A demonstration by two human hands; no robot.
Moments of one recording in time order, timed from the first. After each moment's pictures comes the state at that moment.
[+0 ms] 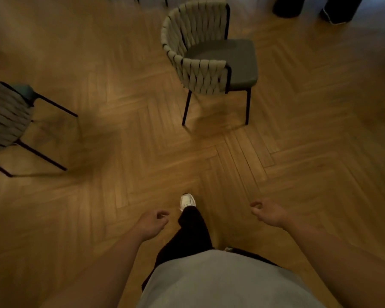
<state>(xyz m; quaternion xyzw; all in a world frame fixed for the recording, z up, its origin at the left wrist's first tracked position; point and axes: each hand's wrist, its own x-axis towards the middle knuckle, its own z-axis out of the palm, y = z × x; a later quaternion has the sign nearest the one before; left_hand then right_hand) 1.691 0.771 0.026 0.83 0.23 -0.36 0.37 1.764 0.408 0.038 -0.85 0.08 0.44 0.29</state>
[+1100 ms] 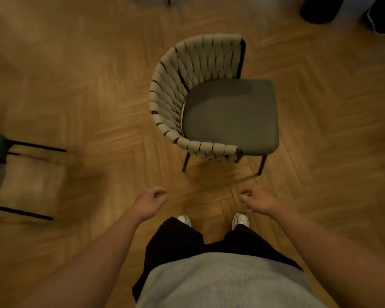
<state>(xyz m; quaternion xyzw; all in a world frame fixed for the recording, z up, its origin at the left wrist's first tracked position) 2.264 0.809 0.032 0.82 0.28 -0.31 0.40 2.330 0.477 0.025 -0.83 0.06 0.45 0.32</state>
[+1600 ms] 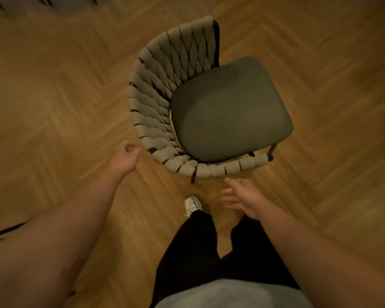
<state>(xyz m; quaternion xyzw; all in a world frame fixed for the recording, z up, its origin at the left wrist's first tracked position) 2.581 0.955 0.008 0.85 0.24 -0.25 0.38 2.426 0.664 -0.023 -0.53 0.44 0.35 0.63</state>
